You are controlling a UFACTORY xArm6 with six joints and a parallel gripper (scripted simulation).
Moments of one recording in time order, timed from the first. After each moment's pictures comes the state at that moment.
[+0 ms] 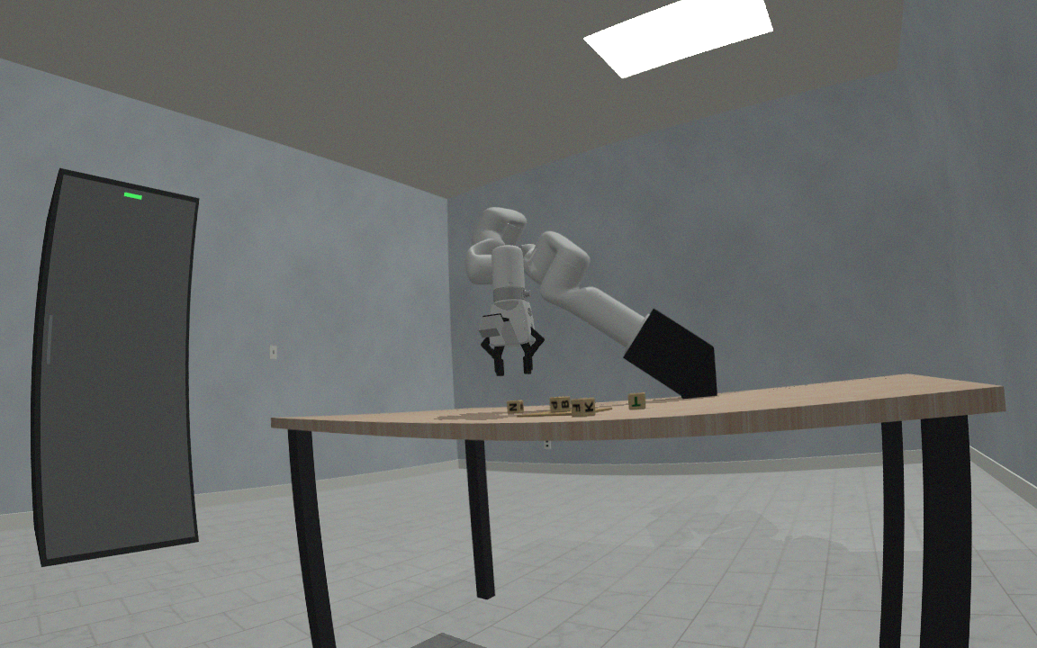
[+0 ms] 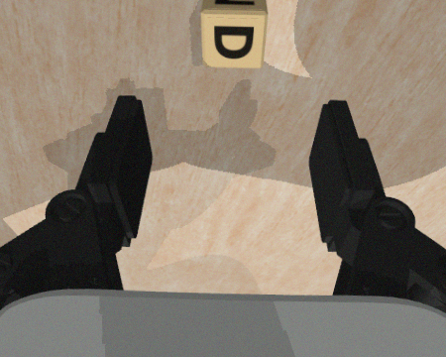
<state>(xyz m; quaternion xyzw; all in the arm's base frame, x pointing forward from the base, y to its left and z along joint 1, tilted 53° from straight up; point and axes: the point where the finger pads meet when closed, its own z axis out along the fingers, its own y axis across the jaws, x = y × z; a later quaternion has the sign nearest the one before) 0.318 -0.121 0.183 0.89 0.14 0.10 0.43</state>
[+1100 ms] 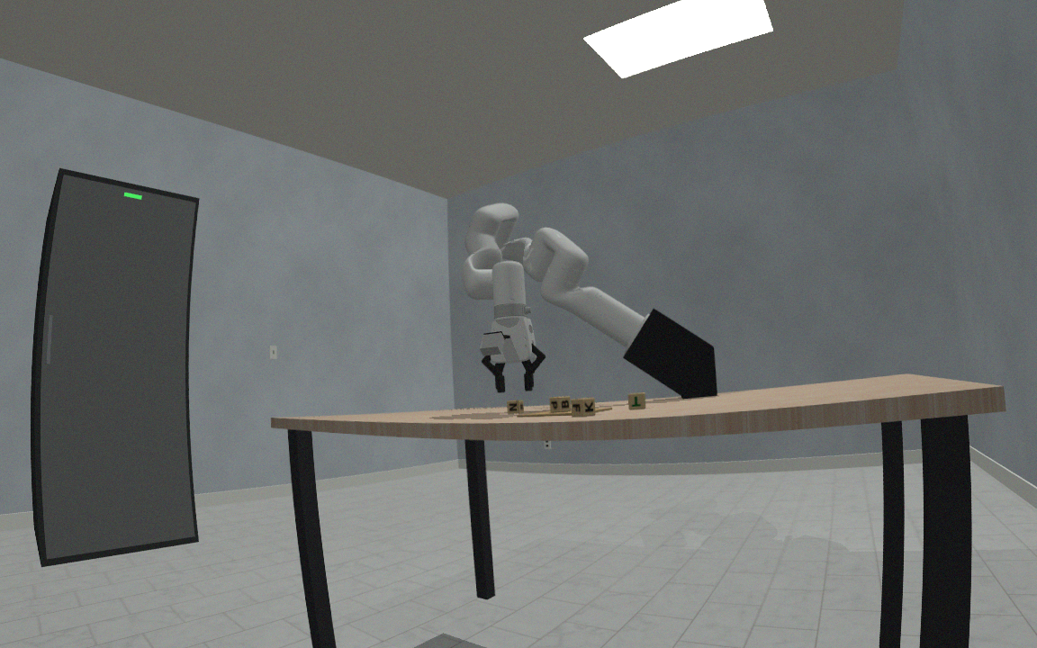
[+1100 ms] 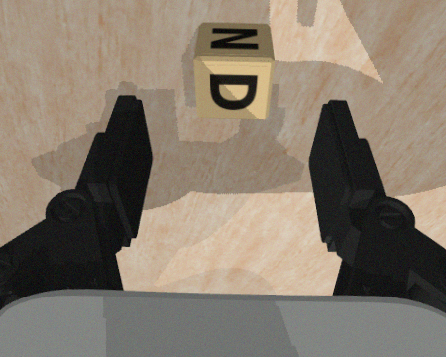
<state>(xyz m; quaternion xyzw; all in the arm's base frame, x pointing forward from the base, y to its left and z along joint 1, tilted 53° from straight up) 0.330 -0.149 0.159 0.89 0.14 0.10 0.43</state>
